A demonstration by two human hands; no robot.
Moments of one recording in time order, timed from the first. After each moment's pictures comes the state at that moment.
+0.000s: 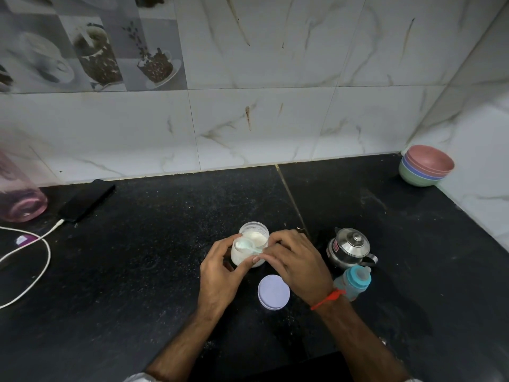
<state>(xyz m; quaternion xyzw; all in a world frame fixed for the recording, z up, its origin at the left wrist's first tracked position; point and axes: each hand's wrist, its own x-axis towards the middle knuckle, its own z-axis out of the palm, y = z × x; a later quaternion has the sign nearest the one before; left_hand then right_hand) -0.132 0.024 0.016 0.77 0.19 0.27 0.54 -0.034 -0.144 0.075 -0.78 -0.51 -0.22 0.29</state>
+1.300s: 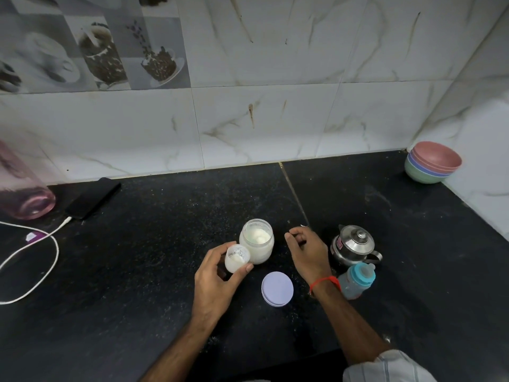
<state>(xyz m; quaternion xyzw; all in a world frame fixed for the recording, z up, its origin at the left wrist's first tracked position) -0.157 0.029 0.003 0.78 0.21 0.27 0.53 0.000 -0.137 0.020 -0.87 -0.10 0.04 0.47</state>
